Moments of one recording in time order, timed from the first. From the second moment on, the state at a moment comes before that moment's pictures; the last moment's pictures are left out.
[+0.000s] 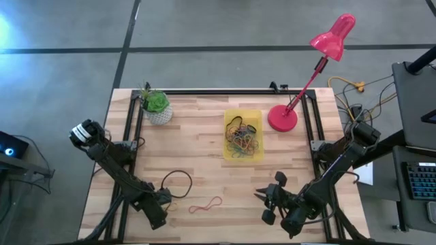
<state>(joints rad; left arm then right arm) -0.85 1.54 0.86 -0.61 0.14 -1.38 0.86 1.62 1.07 -0.53 0.88 1.12</state>
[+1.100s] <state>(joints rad) -0.86 1.54 0.85 -0.62 0.05 -1.25 0.86 1.62 1.06 -0.53 0.88 1.12</state>
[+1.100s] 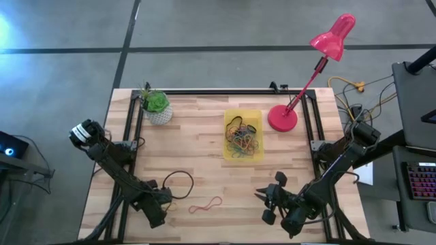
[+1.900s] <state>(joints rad) -0.86 1.79 0.91 -0.62 0.07 -1.38 0.86 1.62 1.00 -0.48 0.83 1.17</state>
